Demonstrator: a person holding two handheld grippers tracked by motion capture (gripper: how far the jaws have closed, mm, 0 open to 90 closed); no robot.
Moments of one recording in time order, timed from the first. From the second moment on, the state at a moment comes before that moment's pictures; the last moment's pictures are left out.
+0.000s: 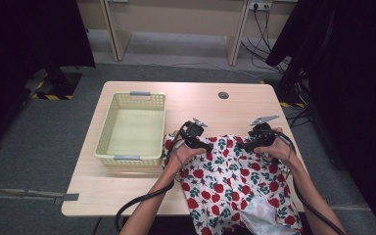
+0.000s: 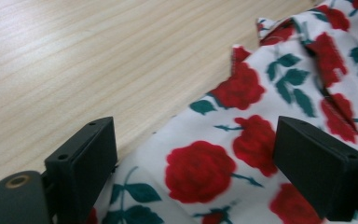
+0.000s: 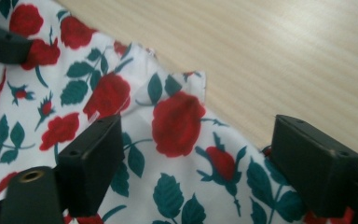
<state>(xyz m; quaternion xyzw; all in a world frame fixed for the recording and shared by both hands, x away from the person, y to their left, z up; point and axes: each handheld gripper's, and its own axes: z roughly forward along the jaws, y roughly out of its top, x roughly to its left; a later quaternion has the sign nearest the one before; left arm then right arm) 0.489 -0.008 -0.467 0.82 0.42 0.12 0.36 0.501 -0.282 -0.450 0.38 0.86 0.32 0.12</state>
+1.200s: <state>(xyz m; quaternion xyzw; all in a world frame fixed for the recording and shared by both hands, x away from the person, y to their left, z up) 0.451 -0.001 -0.376 0.79 0.31 0.27 0.45 0.460 -0.282 -0.371 0.34 0.81 0.43 0.22</state>
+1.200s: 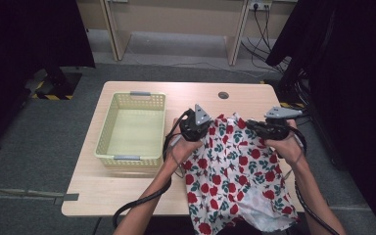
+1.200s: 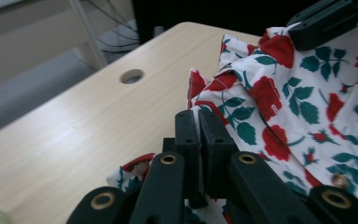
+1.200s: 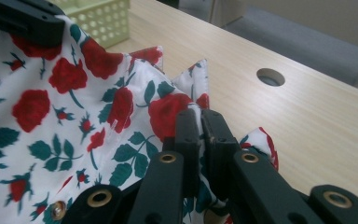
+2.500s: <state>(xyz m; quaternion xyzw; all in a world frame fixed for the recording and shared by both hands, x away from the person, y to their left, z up) 0.398 0.022 -0.474 0.85 0.37 0.14 0.34 0.425 -0.349 -0.469 0.46 0.81 0.32 0.18</state>
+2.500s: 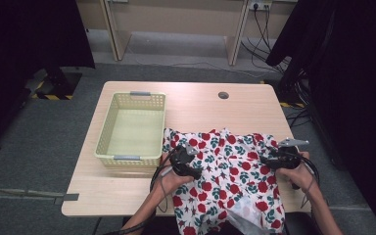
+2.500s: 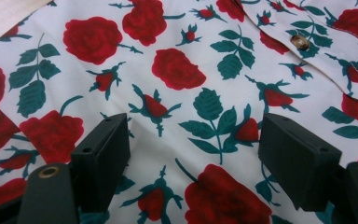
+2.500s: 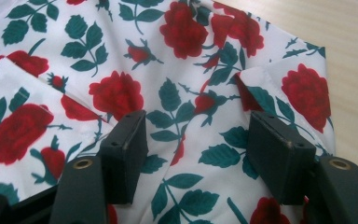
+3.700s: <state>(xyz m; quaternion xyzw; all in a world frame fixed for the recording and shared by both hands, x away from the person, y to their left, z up) 0.500 0.008 -0.469 0.84 0.40 0.09 0.37 0.498 -0.283 -0.463 0.38 0.86 0.33 0.10</state>
